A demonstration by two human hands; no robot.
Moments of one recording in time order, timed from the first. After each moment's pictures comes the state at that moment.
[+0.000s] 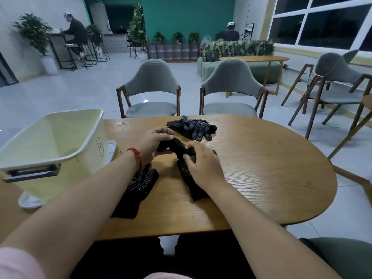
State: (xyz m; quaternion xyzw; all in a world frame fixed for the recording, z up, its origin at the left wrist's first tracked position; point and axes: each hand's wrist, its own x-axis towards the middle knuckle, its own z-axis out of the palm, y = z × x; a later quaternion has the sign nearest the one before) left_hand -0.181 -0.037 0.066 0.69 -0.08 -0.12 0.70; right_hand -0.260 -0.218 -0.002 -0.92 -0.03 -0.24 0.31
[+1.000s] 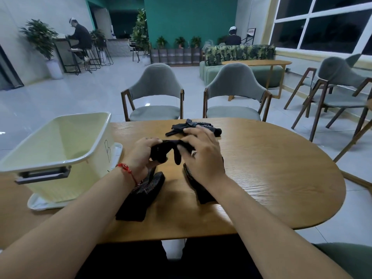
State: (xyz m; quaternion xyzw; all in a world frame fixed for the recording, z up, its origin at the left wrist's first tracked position) left_hand -0.211 -0.002 0.065 0.62 0.05 -0.08 0.78; right_hand -0.266 -0.192 0.043 -0.84 -0.13 -0.41 0.31
